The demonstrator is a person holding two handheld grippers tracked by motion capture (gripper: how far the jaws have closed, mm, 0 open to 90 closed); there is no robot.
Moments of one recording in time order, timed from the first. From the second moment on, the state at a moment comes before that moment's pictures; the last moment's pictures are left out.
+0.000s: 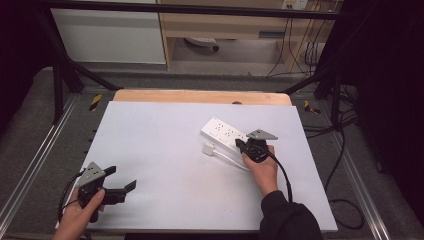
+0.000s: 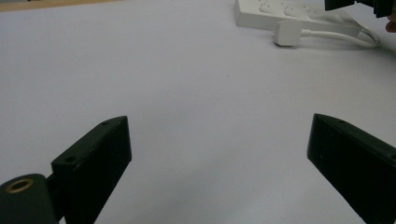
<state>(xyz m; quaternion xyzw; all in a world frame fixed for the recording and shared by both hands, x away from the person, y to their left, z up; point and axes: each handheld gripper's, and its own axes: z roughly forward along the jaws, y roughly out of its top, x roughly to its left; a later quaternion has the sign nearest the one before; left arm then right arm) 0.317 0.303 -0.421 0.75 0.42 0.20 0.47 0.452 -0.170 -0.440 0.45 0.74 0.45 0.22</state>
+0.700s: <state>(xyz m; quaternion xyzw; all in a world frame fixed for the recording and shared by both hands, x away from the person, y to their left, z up) 0.318 0.303 -0.421 0.75 0.42 0.20 0.47 0.451 -0.171 -0.430 0.45 0.73 0.47 0.21</state>
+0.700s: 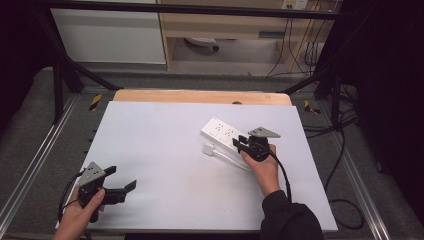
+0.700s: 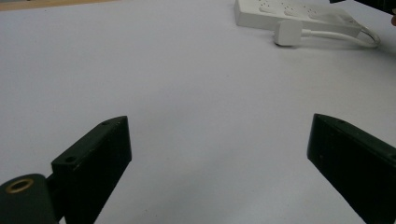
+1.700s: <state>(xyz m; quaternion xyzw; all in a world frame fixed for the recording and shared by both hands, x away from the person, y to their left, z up) 0.318 0.302 -0.422 0.75 0.42 0.20 0.47 0.450 -0.170 -0.414 0.46 0.72 0.47 0.22</state>
